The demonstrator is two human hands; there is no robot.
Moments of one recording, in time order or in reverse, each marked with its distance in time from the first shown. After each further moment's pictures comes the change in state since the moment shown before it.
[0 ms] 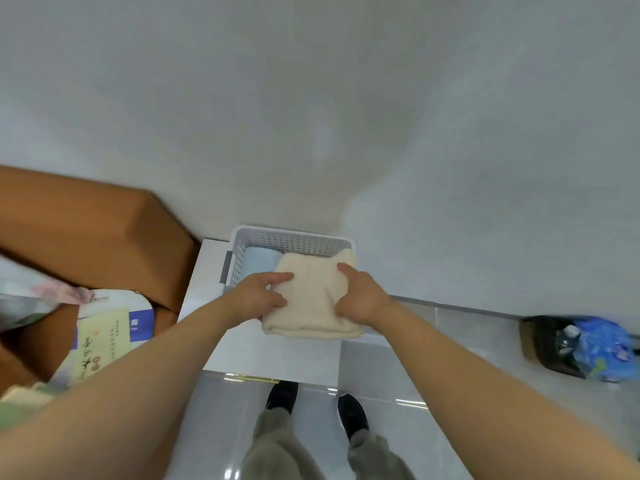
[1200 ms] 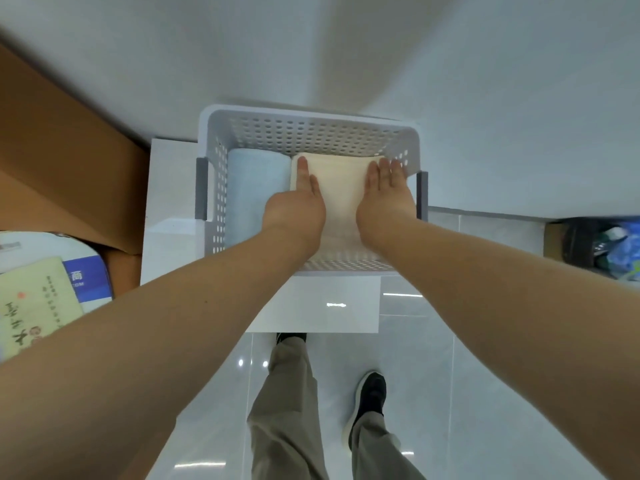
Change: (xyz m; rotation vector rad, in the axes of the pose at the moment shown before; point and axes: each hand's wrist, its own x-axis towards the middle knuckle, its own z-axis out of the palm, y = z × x) left_hand 0.154 -0.053 0.041 1.348 0.056 0.165; right_hand 0.189 0.030 0.096 -1.389 -0.017 0.189
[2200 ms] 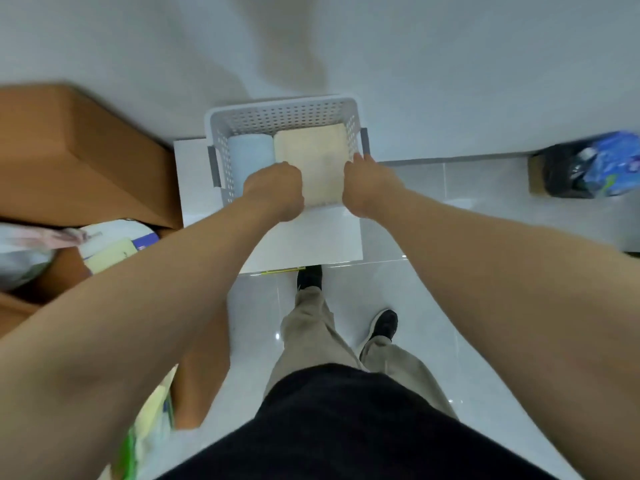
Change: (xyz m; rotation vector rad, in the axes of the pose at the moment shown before) left_hand -0.109 0.005 -0.066 -0.100 -0.010 0.046; right_hand -0.166 0.053 -0.015 0.849 0.087 -0.048
